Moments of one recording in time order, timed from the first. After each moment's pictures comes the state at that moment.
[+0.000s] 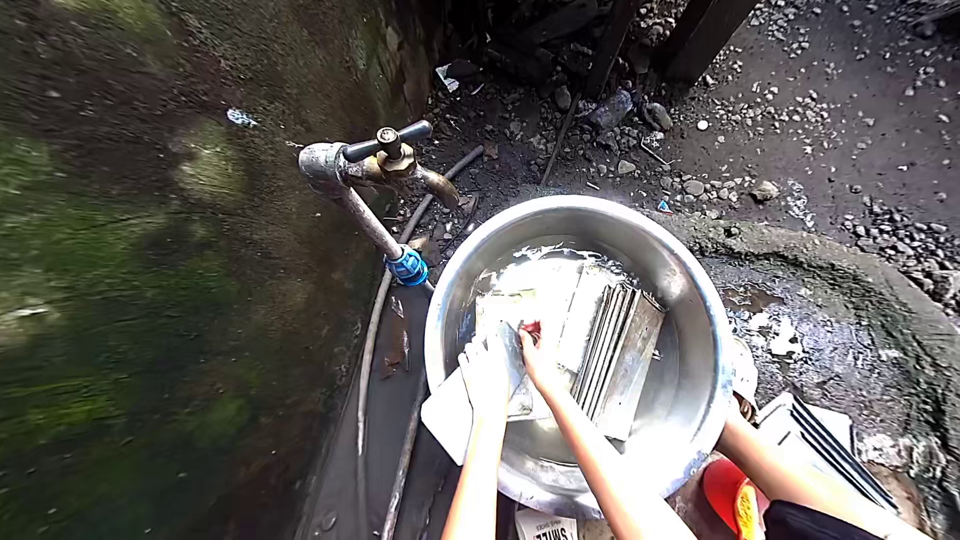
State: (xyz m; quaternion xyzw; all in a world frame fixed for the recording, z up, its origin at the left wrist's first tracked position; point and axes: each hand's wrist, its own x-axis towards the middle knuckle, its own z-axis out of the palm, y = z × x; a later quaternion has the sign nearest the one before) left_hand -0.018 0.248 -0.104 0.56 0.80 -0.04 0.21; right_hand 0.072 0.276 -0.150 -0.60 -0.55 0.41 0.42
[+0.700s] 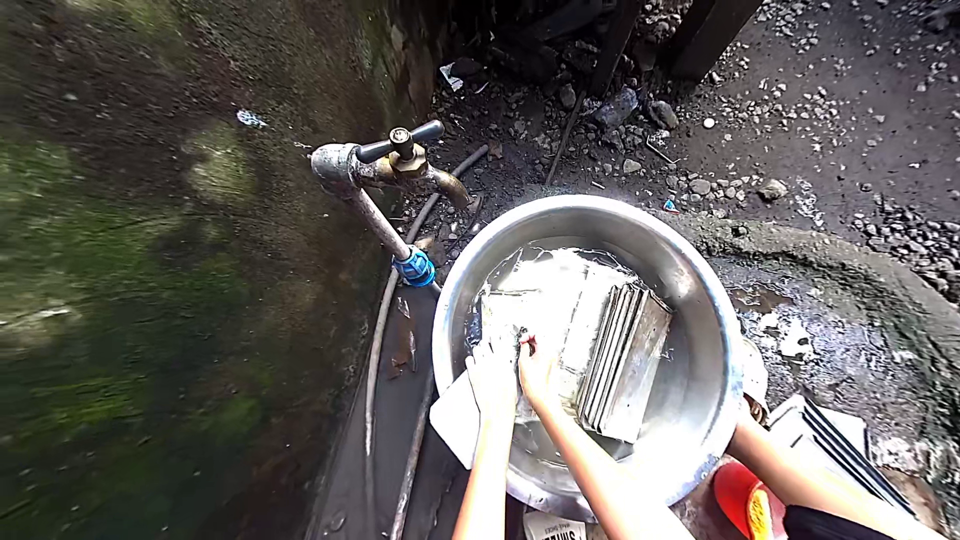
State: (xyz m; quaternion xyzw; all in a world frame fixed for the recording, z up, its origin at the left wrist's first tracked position) left_hand -0.019 0.246 -0.104 0.56 0.80 -0.03 0.21; right_hand 0.043 0.263 -0.176 -0.65 -0.49 0.37 0.44
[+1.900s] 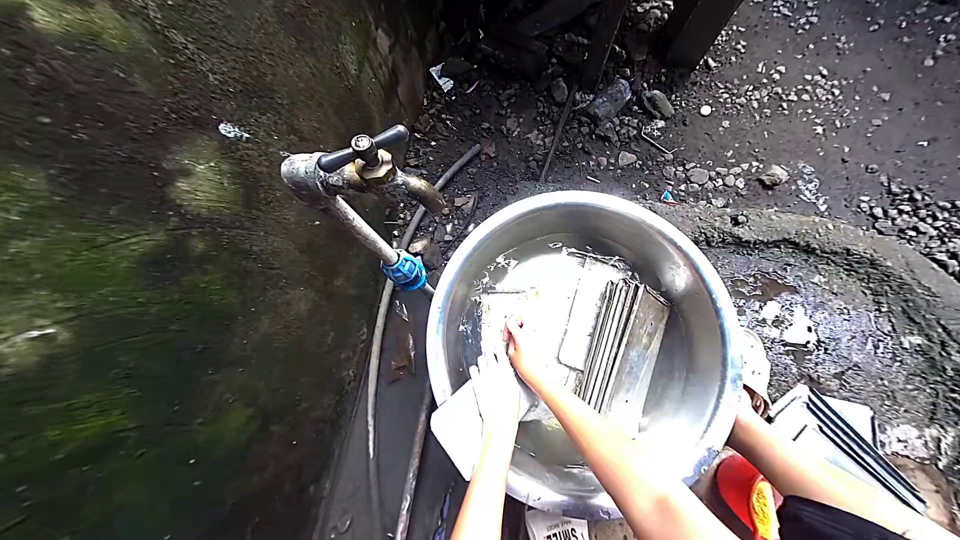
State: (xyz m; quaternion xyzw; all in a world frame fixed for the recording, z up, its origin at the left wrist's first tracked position) left_hand -0.006 0.233 -0.110 0.57 0.79 -0.06 0.22; right_hand 0.053 0.290 -0.170 -0.57 -0.65 0.41 0.28
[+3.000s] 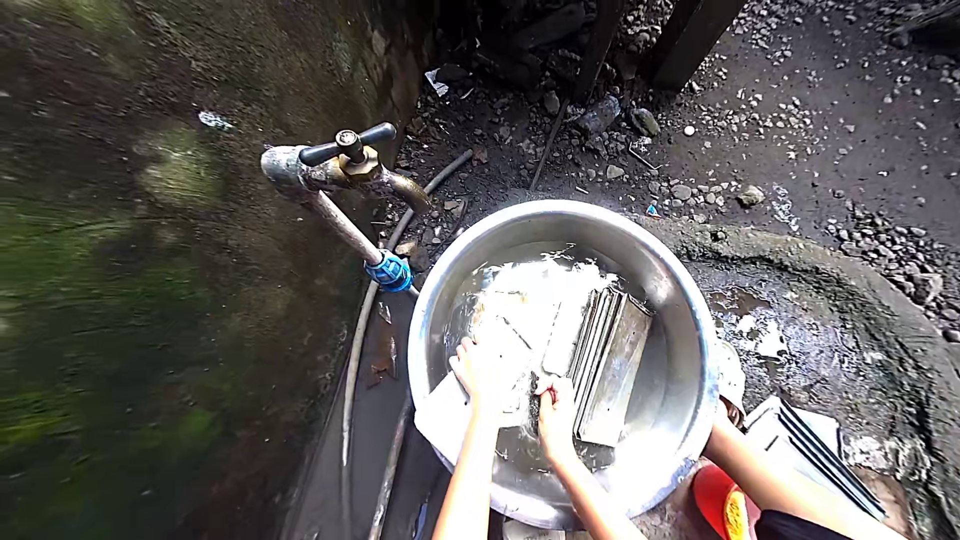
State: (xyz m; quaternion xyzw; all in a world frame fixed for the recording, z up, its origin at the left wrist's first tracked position) left_hand -0.001 0.277 -0.078 0.47 0.84 -0.02 0.28; right_hand 0.105 0.192 -0.141 -0.66 -0.42 0.40 0.47
